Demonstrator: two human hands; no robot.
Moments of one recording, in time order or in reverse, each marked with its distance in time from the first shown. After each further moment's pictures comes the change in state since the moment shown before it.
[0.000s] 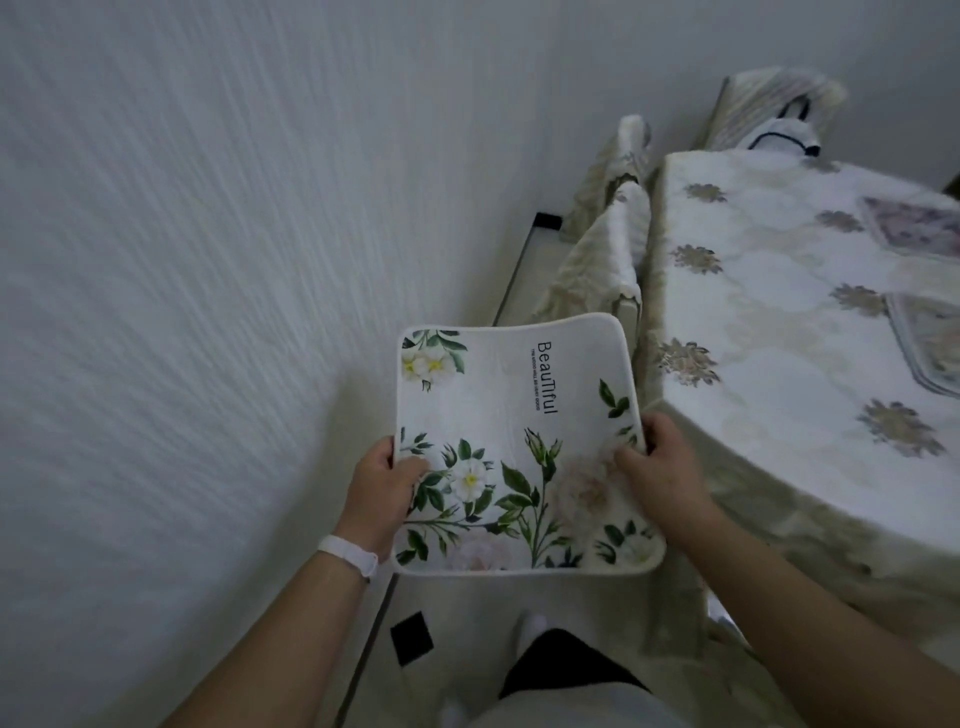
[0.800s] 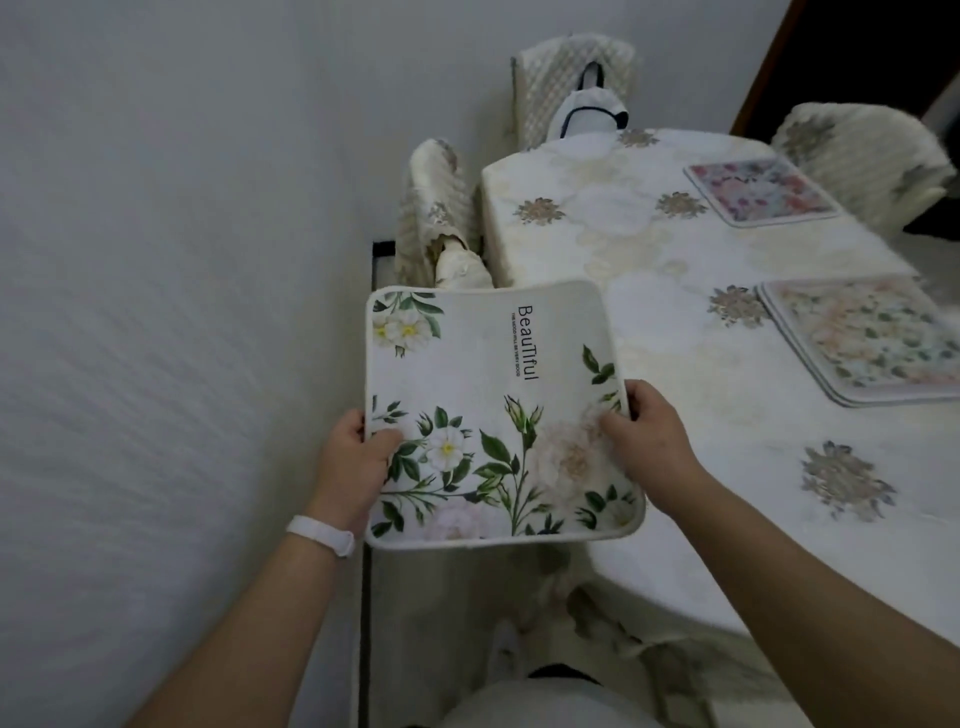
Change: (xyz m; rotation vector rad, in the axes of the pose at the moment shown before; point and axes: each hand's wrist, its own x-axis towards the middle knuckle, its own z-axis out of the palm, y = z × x) left_hand 0.328 0.184 0.287 0.192 -0.305 0.107; right_hand 0.344 -0.015 -0.125 0.141 0.329 0.220
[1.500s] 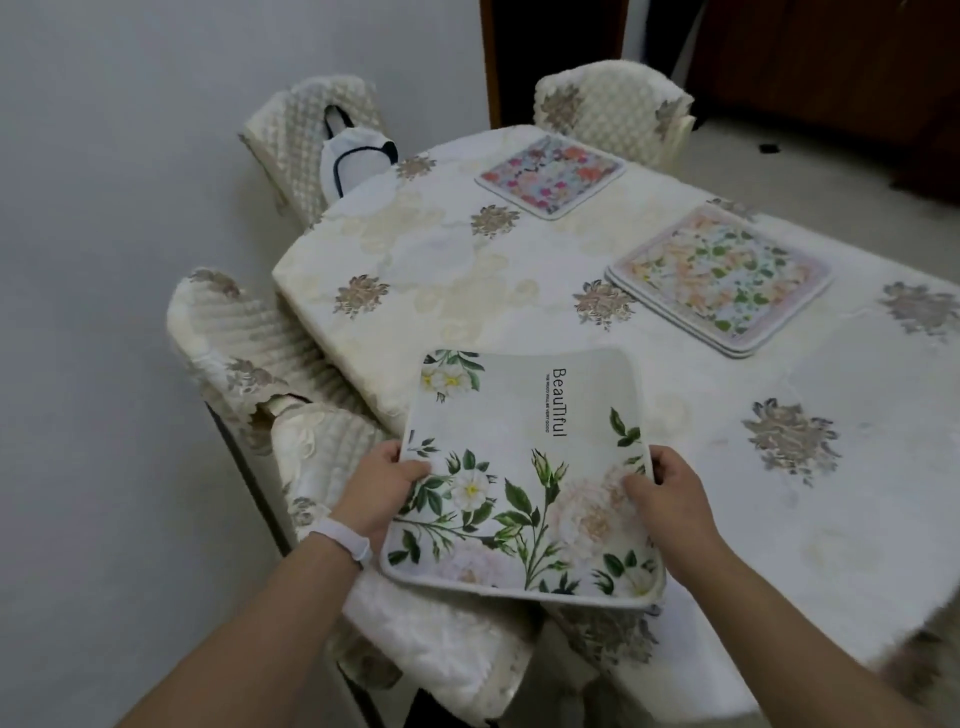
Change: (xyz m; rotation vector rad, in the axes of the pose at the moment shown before) left_hand 0.219 0.075 0.202 0.408 -0.653 -0.111; right_hand 0.097 0.063 -0.029 0.376 0.535 0.392
